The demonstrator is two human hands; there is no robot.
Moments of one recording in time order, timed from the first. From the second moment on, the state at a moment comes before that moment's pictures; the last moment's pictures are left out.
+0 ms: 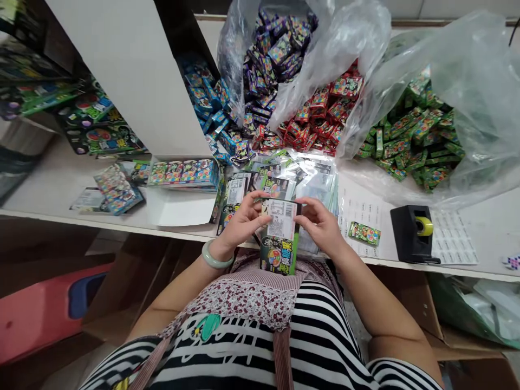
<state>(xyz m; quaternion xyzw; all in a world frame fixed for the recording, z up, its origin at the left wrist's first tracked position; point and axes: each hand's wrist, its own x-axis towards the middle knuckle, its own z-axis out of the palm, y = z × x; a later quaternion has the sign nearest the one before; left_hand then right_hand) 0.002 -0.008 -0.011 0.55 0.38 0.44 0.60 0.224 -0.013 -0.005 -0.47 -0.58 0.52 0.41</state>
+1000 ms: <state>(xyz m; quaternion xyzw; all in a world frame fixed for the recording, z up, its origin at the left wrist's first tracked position) -0.010 -0.005 0.044 0.63 0.37 0.45 0.52 0.220 0.003 0.059 -0.42 -0.65 0.54 0.34</state>
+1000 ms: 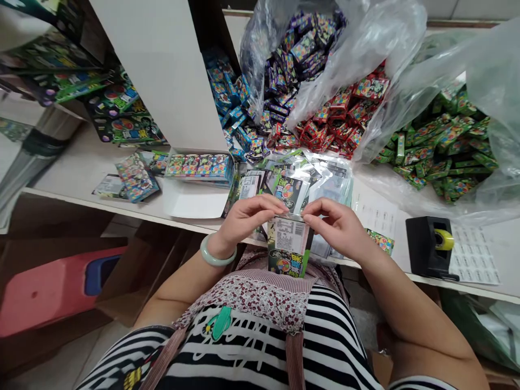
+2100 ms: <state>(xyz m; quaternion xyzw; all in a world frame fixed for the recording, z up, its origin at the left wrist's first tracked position) -0.003 0.010 0.006 0.67 0.42 0.46 0.41 0.342 0.082 -0.086 -0.70 -0.62 0.27 0.23</state>
